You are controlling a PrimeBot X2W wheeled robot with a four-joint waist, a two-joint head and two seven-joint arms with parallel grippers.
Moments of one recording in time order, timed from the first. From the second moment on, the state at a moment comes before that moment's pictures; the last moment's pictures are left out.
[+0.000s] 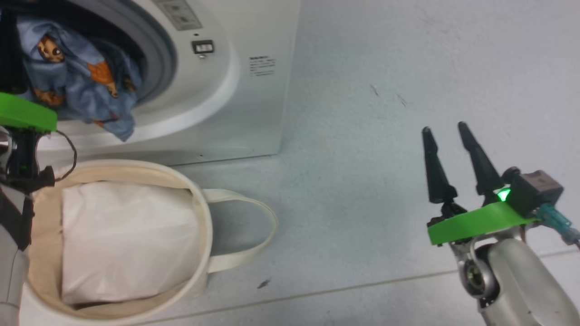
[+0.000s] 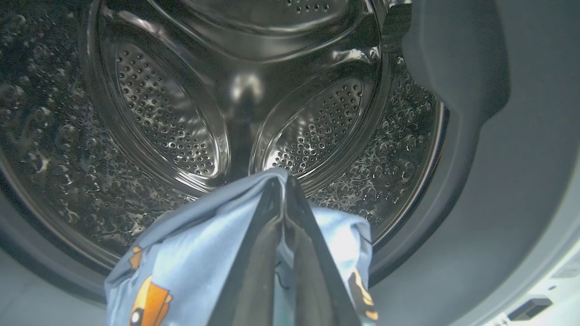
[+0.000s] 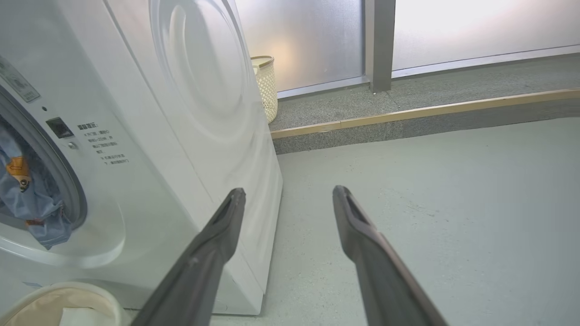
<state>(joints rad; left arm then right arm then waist) -0.89 0.41 -0.14 0.72 -0.69 -0.12 -0.25 -0.31 -0.22 0.29 0.14 0.44 0.13 -0.26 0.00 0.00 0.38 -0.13</state>
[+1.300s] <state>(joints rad) -1.22 0.34 0.11 0.68 -0.33 -0.12 -0.26 -0.28 -0.25 0.17 0.00 0.39 0.13 -0.26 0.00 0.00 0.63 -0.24</state>
